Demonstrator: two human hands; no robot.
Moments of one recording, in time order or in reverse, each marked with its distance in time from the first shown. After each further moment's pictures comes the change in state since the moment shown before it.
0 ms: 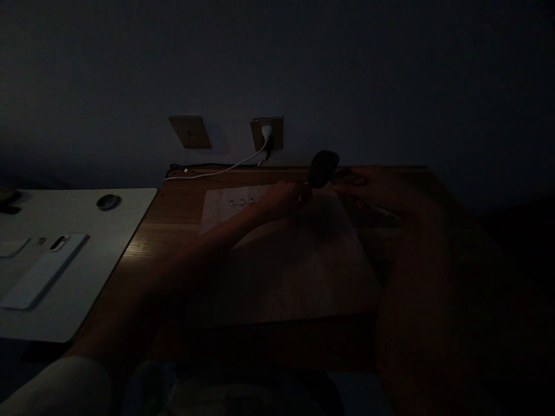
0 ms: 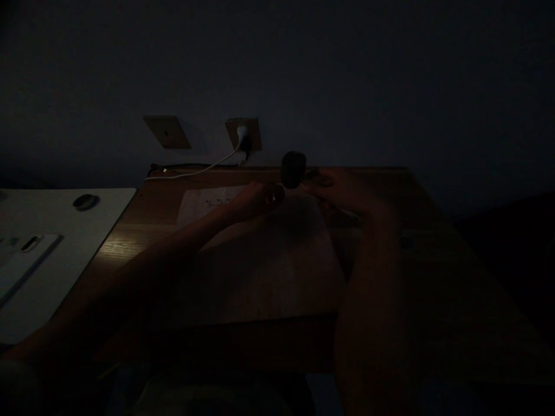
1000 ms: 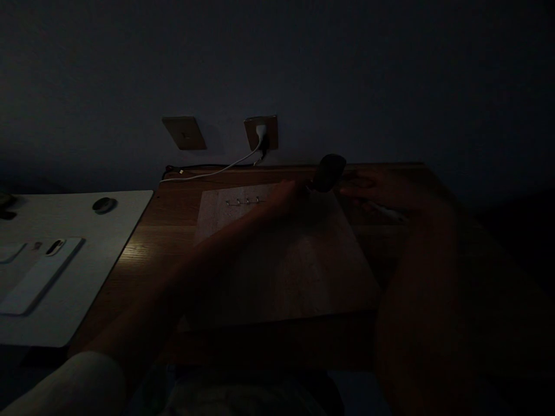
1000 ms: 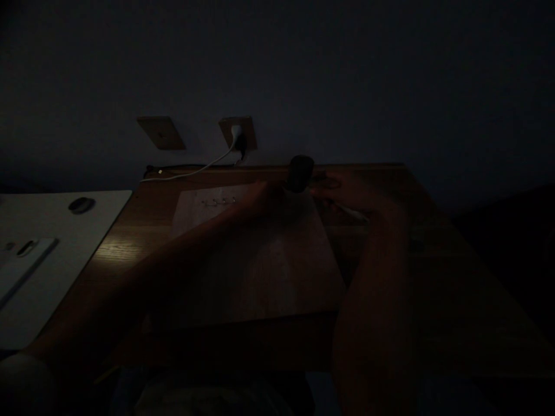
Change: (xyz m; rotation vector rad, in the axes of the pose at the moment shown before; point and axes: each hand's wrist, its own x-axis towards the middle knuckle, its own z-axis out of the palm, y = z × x) left_hand 0.023 -0.010 0.033 -0.086 0.043 -0.188; right_hand -0.007 0.018 -0.013 0.053 -0.028 0.042
